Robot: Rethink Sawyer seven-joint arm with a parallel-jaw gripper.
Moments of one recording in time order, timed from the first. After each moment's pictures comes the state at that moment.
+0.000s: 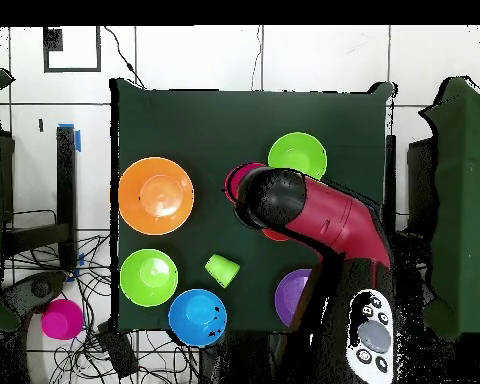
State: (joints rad) arm -0.20 -0.74 -0.19 1.61 0.13 0.69 1.93
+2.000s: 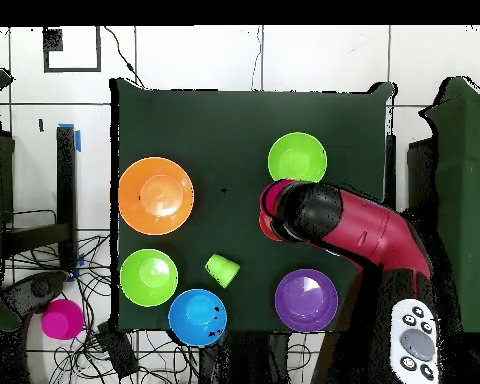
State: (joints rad) arm -0.31 -0.74 -0.18 1.61 -0.02 0.68 1.93
